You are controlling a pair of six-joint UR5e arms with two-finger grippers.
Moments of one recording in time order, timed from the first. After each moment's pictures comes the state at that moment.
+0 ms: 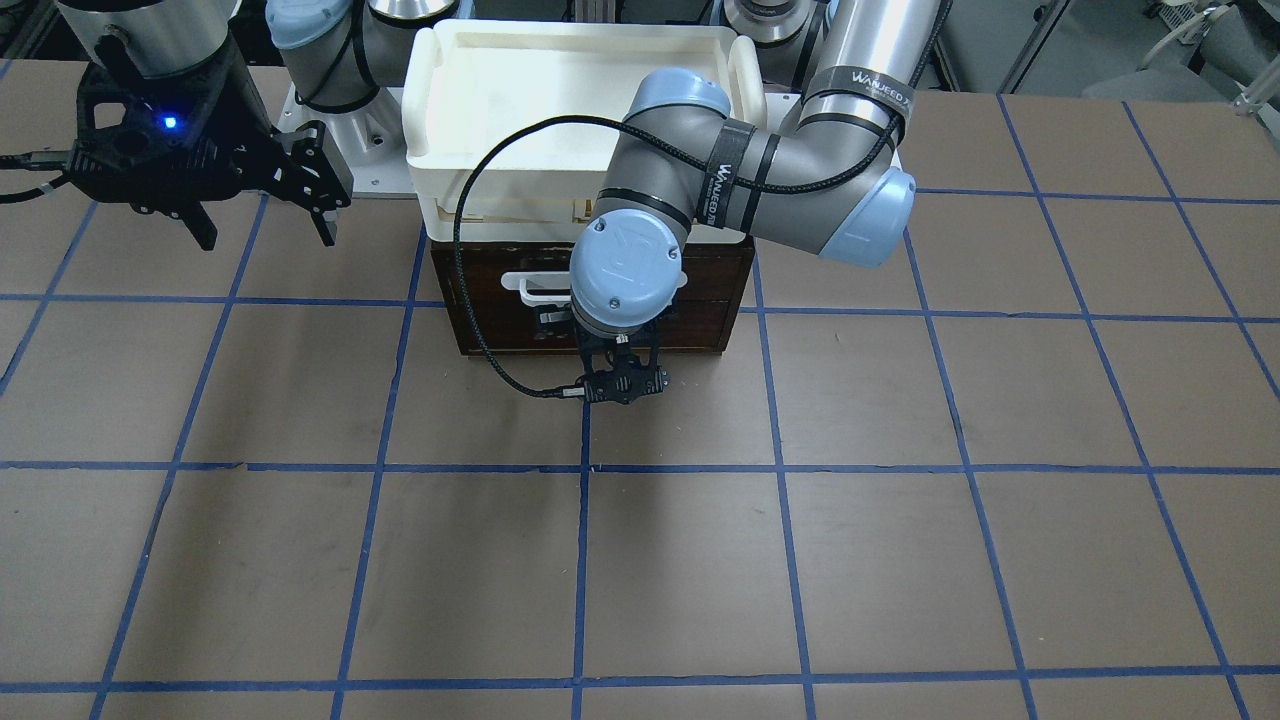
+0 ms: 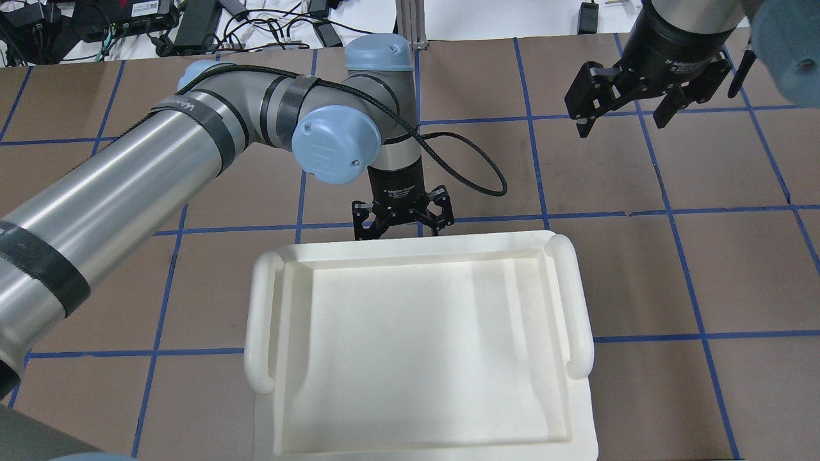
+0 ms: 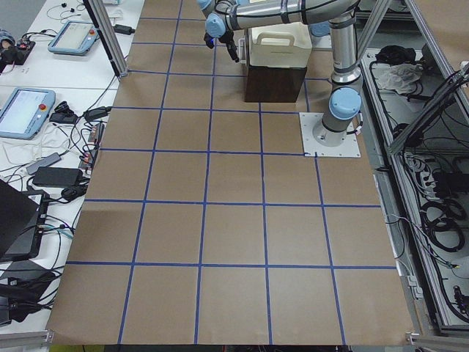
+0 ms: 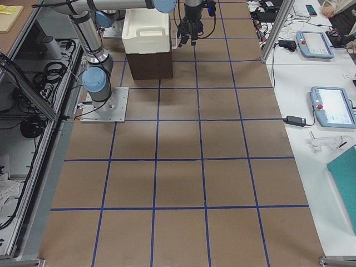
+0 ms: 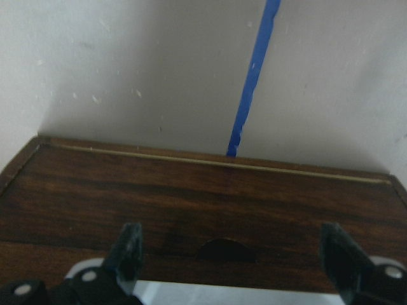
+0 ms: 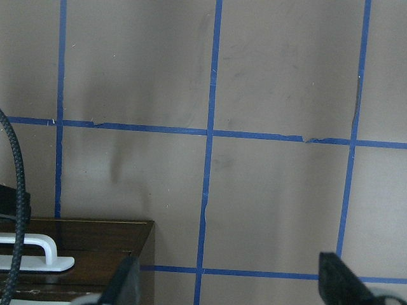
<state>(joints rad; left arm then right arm) -1.93 -1.99 -1.52 -1.60 1.37 -0.50 1.56 -1.59 1.54 -1.56 -1.58 -0.09</state>
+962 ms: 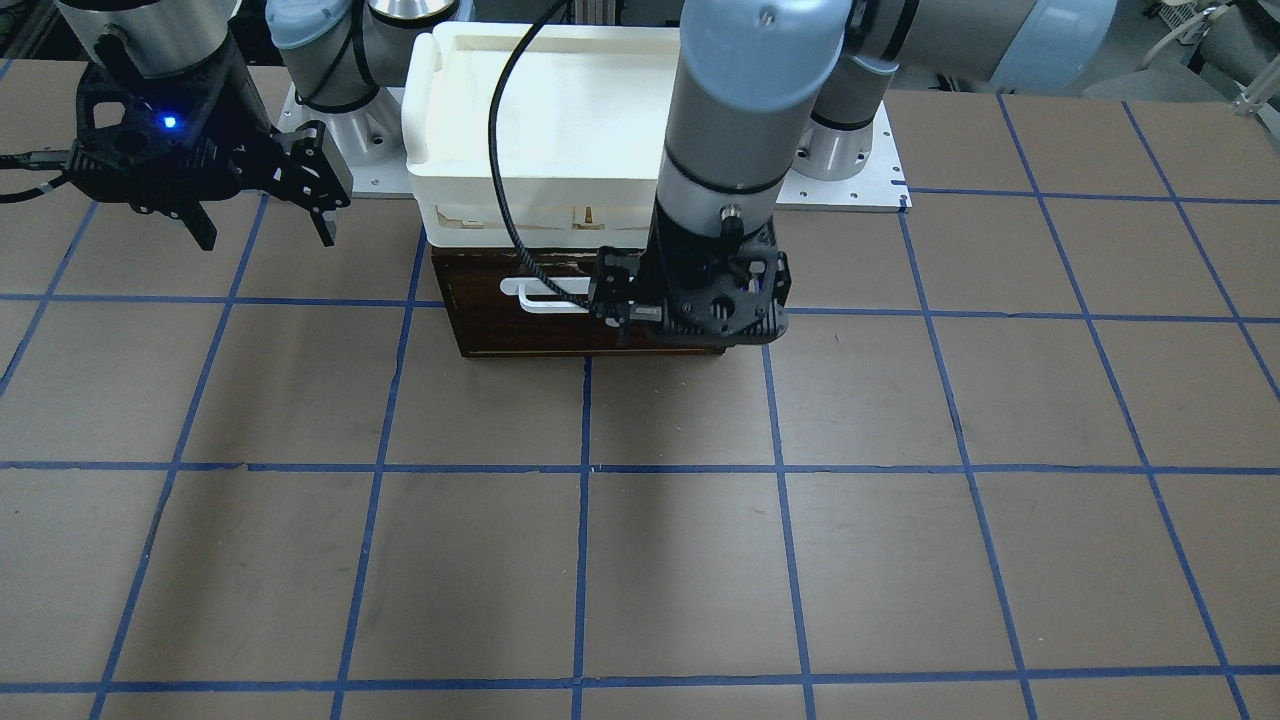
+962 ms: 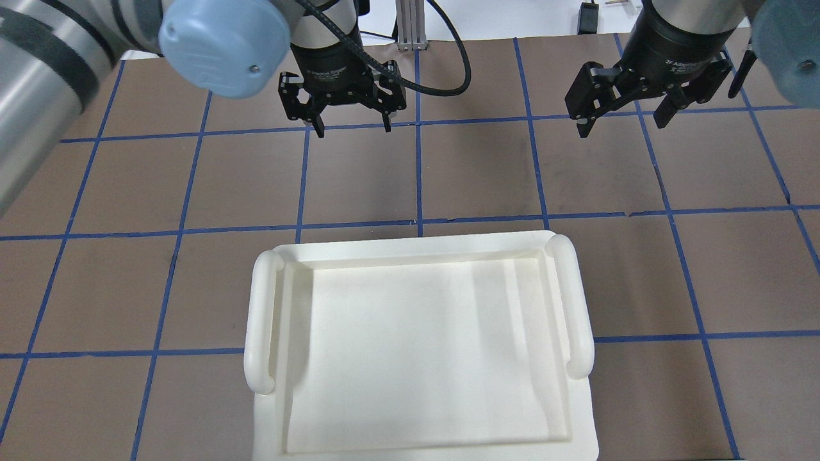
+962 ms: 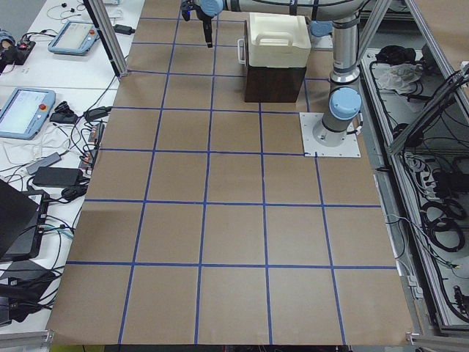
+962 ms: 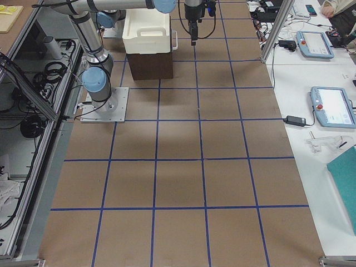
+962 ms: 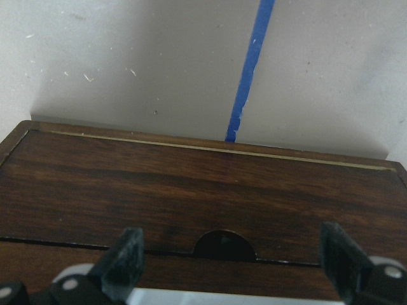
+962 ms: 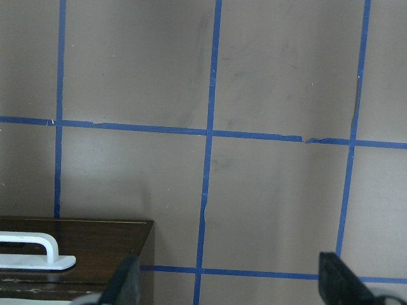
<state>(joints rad) -1.82 -1.80 -1.33 -1.56 1.54 -0.23 1.56 -1.59 1.54 -1.56 -1.58 -0.09</state>
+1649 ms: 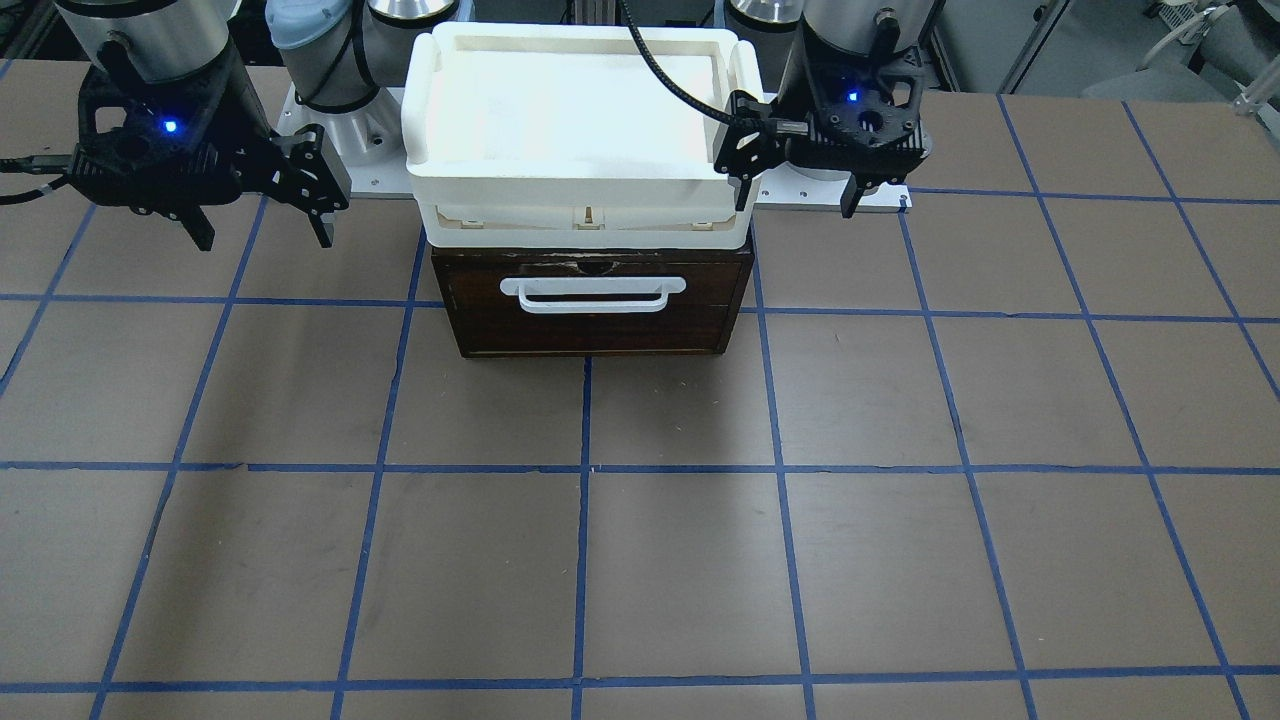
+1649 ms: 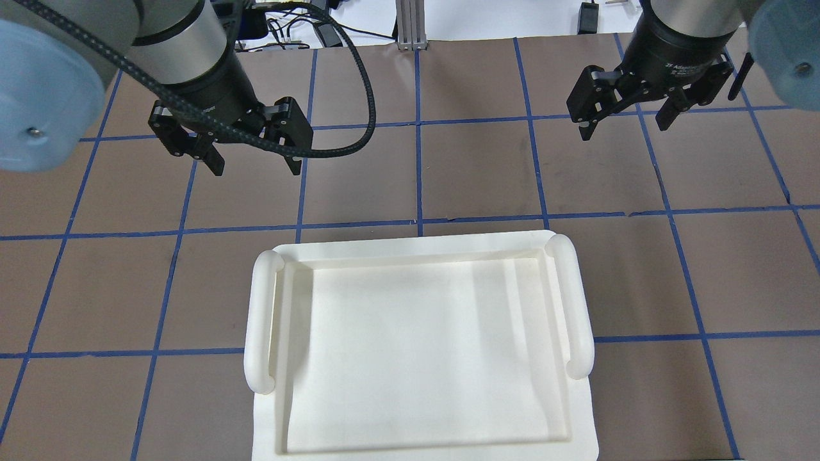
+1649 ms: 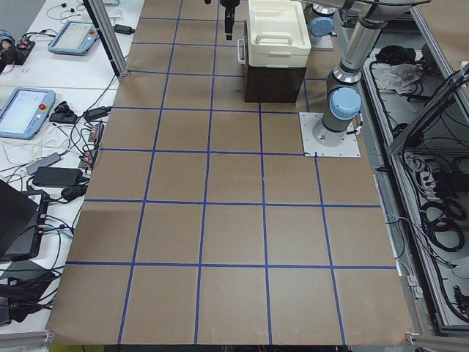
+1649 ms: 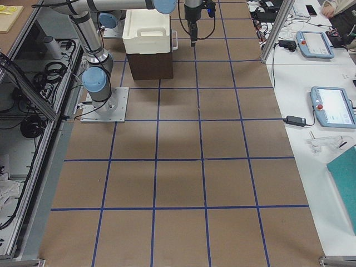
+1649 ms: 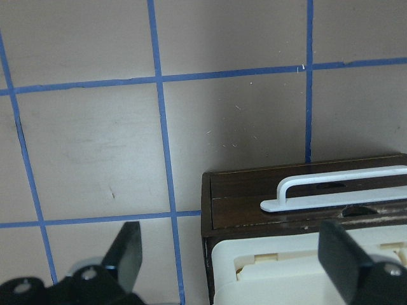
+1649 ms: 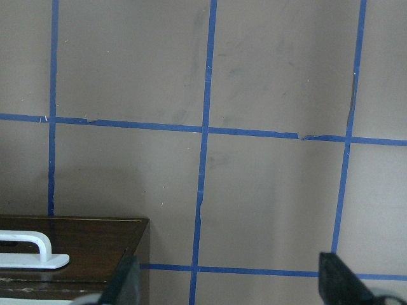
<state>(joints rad) -1.70 -1.53 -1.54 -1.66 1.56 -0.10 1.56 -1.59 1.54 -1.56 -1.60 -0.09</state>
